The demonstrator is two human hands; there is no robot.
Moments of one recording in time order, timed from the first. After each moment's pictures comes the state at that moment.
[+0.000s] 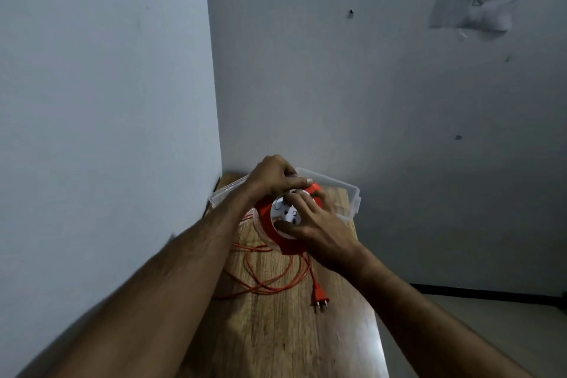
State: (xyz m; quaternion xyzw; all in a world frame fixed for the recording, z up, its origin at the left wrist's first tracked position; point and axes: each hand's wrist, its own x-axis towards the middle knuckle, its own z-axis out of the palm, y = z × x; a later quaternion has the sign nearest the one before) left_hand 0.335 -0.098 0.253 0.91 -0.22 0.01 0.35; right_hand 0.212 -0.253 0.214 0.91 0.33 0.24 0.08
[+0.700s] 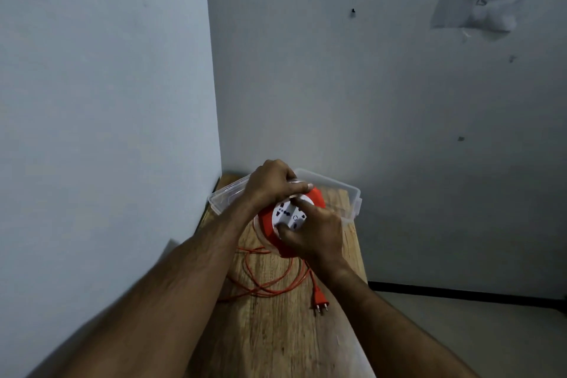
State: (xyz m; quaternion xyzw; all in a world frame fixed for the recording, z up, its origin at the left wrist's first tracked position) left_hand 0.331 -0.102 0.240 0.92 -0.20 0.07 0.32; right_hand 0.219 -0.222 0.194 0.91 0.04 0.28 -0.30
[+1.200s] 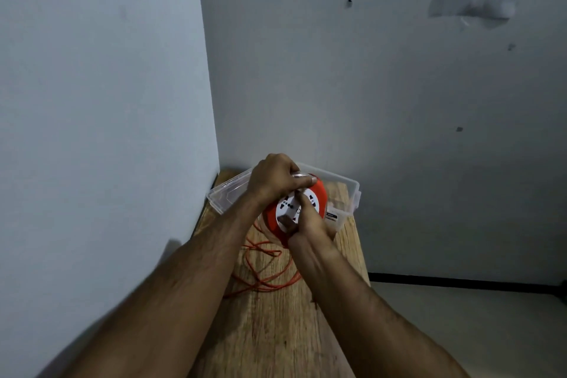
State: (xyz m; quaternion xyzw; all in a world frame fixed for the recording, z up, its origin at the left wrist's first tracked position) left_hand 0.326 -0.113 0.240 0.92 -0.20 0.10 0.31; right_hand 0.237 -0.176 0.219 0.32 -0.45 0.12 -0.83
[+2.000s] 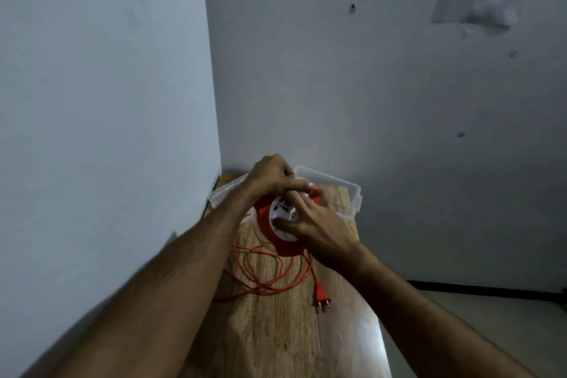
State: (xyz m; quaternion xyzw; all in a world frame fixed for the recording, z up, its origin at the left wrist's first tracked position) left_hand 0.331 -0.097 0.263 0.92 -0.19 -0.04 0.34; right_hand 0.220 -0.243 0.218 0.92 0.31 0.22 0.10
